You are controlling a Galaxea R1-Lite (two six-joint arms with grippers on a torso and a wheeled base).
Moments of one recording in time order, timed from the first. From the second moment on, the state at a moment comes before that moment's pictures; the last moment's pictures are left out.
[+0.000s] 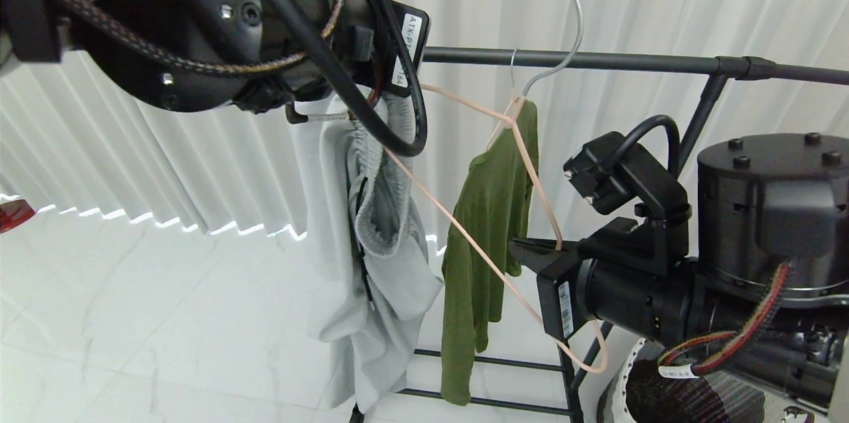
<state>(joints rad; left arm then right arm) -0.89 1.70 -1.76 0.26 0.78 0.20 1.04 1.54 -0.91 -0.33 -0.29 0.12</state>
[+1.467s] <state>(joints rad) -0.97 1.66 -1.73 0.26 0.76 0.17 1.04 1.43 -0.93 0.03 -0.26 0.20</state>
